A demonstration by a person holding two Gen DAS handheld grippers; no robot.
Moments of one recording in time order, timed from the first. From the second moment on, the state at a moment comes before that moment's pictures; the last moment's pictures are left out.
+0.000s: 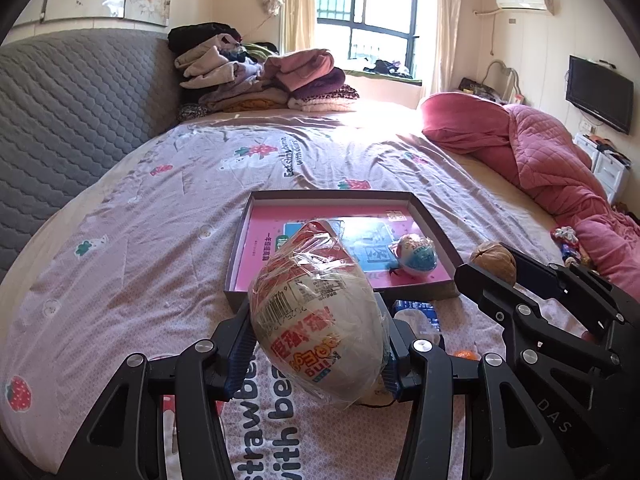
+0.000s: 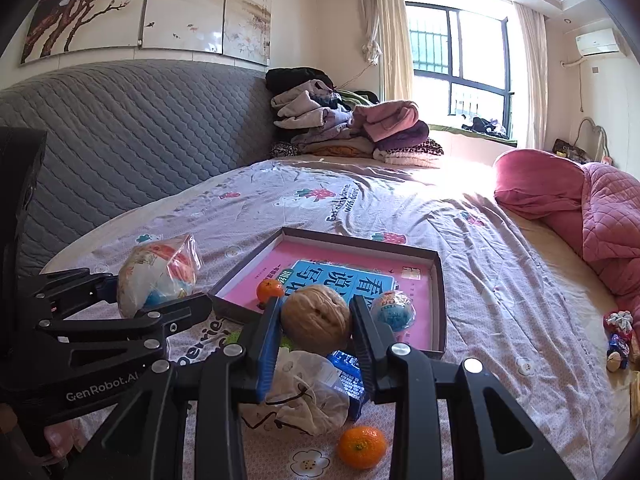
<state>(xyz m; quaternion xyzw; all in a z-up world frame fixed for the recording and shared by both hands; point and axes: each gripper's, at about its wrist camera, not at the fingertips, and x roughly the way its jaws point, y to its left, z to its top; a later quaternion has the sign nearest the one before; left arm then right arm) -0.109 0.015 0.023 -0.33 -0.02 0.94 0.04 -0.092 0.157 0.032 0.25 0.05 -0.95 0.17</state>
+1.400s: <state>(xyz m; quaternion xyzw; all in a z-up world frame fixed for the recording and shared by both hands) -0.241 0.013 0.015 -0.34 0.02 0.94 0.01 -0.199 0.151 0.013 0.27 0.08 -0.94 0.17</state>
